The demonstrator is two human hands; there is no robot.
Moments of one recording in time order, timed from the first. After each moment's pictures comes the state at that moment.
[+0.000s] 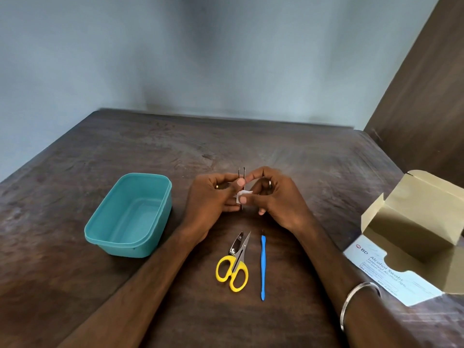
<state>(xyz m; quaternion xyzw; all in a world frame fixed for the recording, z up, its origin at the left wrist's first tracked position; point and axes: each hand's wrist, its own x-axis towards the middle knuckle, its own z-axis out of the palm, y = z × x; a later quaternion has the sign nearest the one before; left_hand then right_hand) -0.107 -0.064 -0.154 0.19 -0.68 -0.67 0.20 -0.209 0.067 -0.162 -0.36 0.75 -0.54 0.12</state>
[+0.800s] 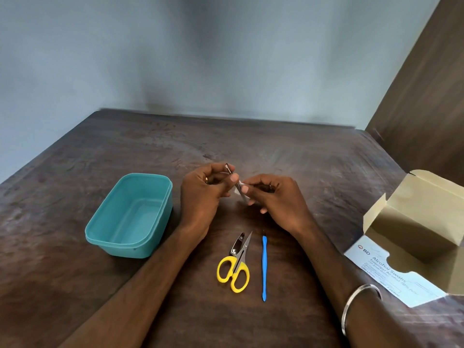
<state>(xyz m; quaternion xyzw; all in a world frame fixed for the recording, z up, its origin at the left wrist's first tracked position) -0.109 -0.069 -0.154 0.20 -0.66 -0.65 0.31 -0.198 0.067 -0.154 -0.34 0.77 -0.53 0.11</state>
